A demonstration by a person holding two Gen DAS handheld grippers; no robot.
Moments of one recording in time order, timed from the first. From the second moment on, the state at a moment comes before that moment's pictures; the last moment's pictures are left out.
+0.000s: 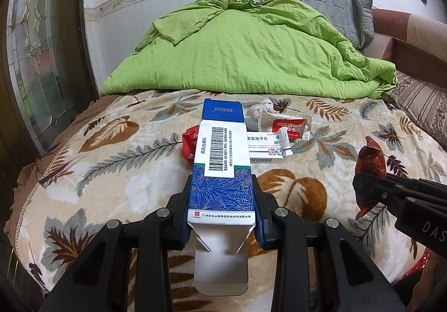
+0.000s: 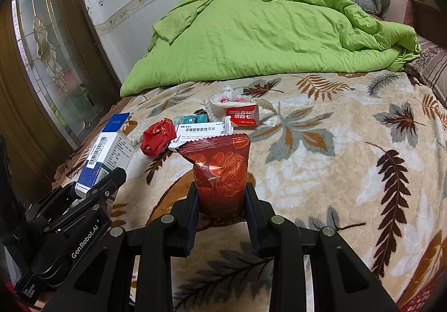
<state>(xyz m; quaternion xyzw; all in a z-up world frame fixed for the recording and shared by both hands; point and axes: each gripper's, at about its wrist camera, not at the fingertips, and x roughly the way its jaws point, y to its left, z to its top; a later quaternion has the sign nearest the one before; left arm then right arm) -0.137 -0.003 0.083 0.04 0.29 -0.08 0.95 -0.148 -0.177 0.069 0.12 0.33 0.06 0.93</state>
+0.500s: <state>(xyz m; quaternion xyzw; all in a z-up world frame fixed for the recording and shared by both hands) -0.138 -0.004 0.083 0.04 0.29 -0.08 0.95 -0.148 -0.177 0.068 0.12 0.33 0.06 0.93</state>
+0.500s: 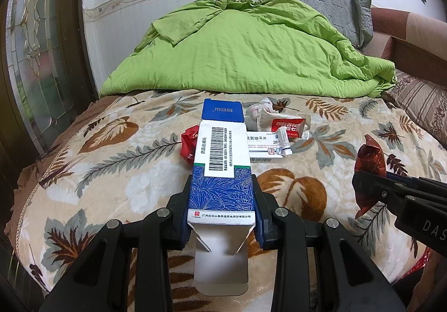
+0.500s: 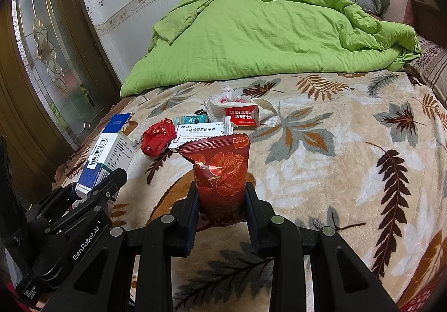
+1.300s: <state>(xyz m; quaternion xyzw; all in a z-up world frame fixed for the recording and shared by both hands) -0.140 -0.012 0.084 0.05 0.29 -0.08 0.95 -0.156 -0.181 0.072 0.14 0.33 0.06 0.93</state>
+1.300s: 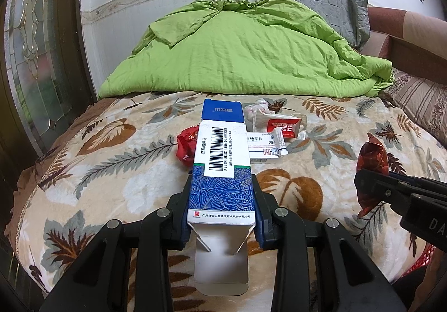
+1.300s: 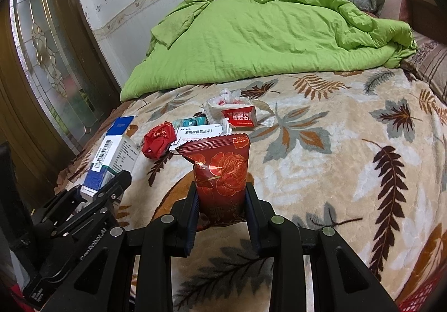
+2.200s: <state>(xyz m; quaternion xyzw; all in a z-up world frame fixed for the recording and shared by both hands) -0.208 -0.065 0.102 0.09 0.28 -0.19 0.94 -0.258 -0.244 0.094 0.18 0.29 0.03 0.94</state>
